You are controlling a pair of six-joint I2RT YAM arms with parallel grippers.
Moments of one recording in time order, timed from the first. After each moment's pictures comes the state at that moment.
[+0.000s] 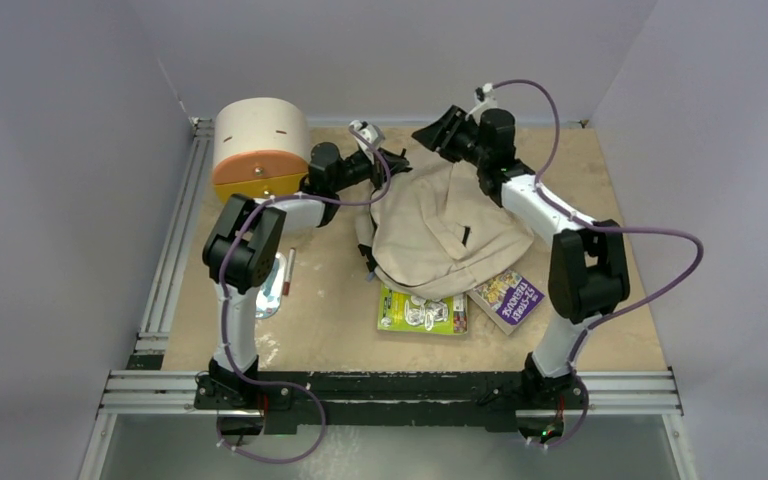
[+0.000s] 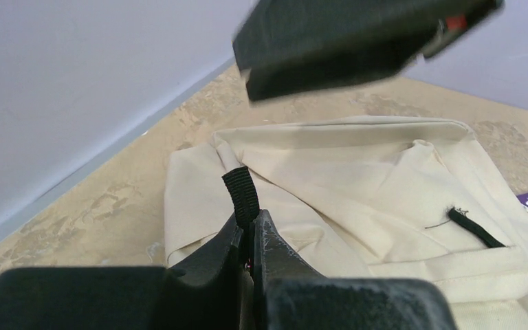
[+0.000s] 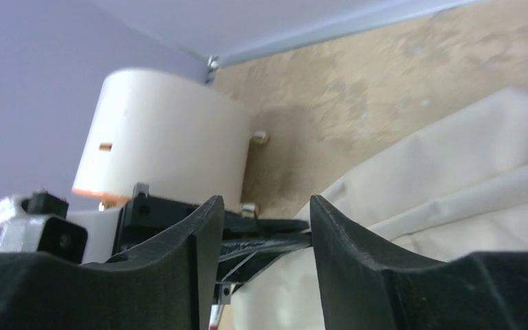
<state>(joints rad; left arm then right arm) -0.42 2.10 1.30 0.91 0.67 -0.11 0.29 1.81 1.35 0.23 -0.39 0.78</state>
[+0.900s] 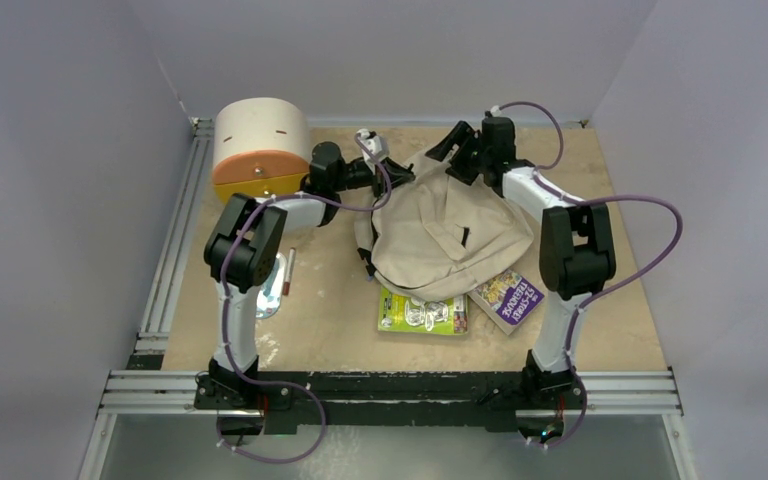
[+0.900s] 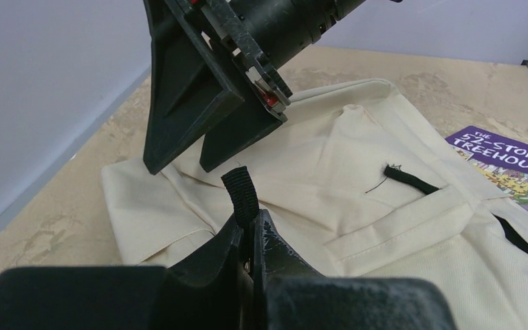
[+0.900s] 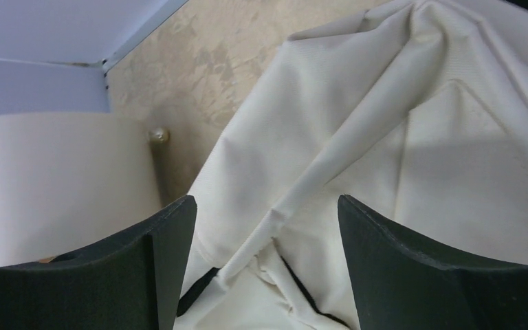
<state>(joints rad) -0.42 2.11 1.31 0.89 0.93 -0.05 0.20 1.96 1.43 -0.04 -0.28 0.82</state>
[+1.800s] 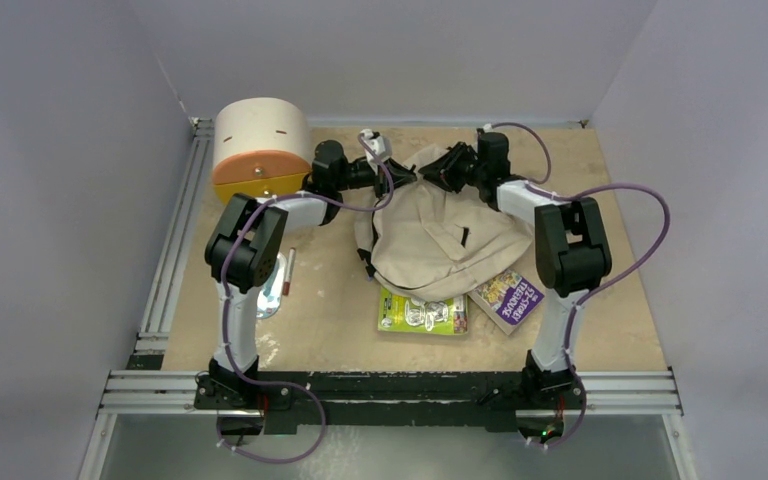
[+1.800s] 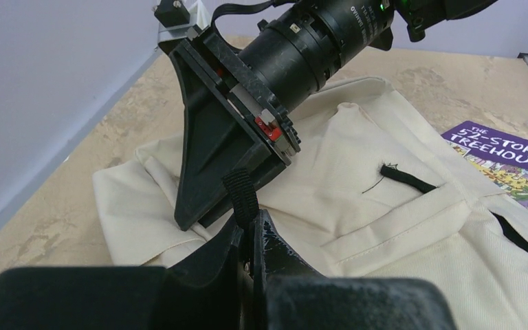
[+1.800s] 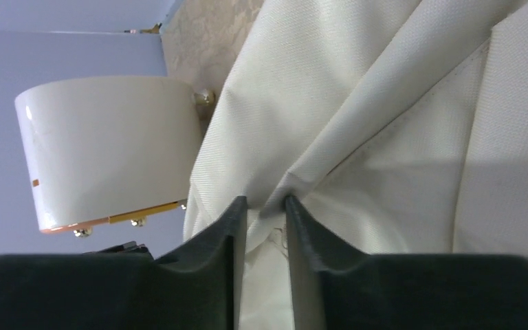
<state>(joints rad) -0.43 2.11 1.32 0.86 0.94 -0.02 0.22 1.98 1.31 0.16 -0.47 1.02</state>
